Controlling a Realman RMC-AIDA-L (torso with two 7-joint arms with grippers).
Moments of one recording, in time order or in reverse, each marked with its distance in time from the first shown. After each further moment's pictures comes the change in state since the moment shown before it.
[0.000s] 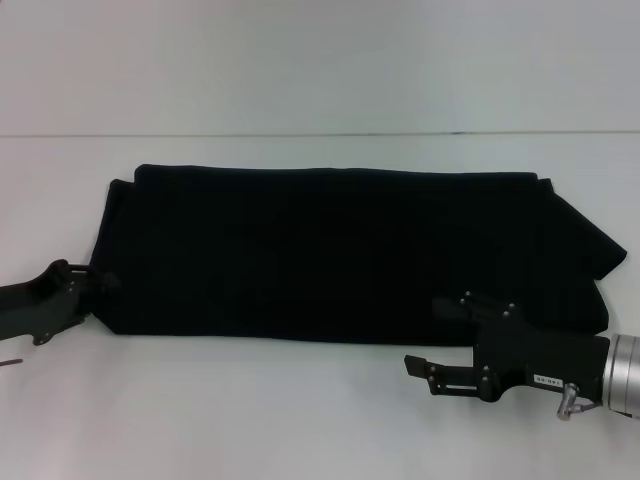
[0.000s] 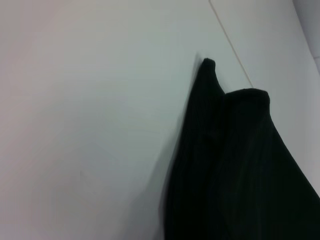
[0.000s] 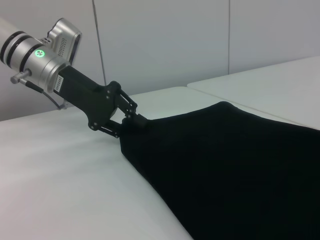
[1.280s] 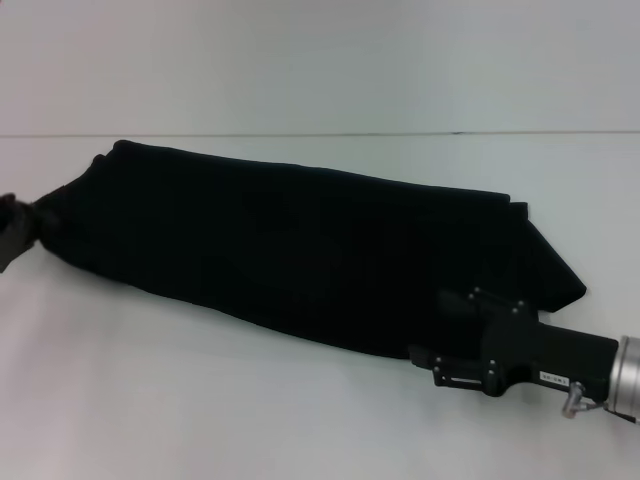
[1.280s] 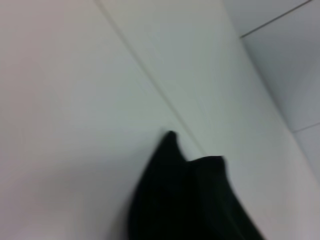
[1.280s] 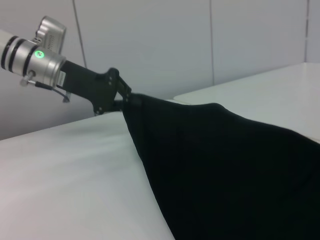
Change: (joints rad) left arm -0.029 0.027 -0.036 0.025 -0.122 -0.114 0.078; right arm -0.024 0.000 0.000 0.015 0.060 -0.003 0.010
